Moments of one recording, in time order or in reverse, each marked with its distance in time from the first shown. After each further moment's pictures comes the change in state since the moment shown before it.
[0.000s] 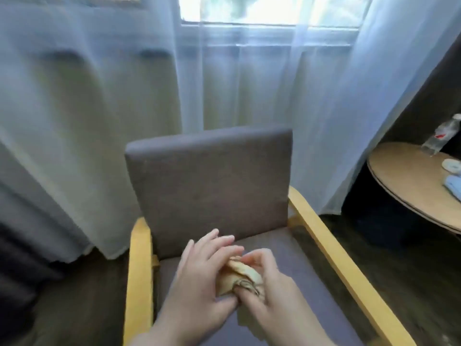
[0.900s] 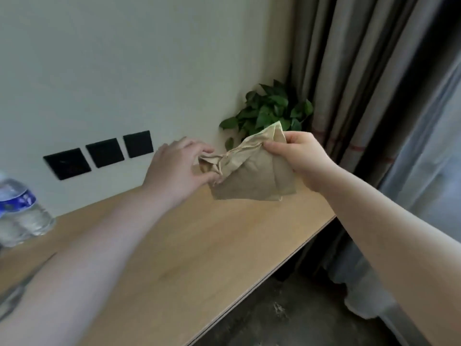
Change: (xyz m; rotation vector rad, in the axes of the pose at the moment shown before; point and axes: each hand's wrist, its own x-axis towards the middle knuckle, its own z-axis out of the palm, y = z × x) left_hand -0.527 0.002 -0.597 0.675 0.908 -0.959; right_hand -0.131 -0.697 0.328 0.313 -0.849 -0.736
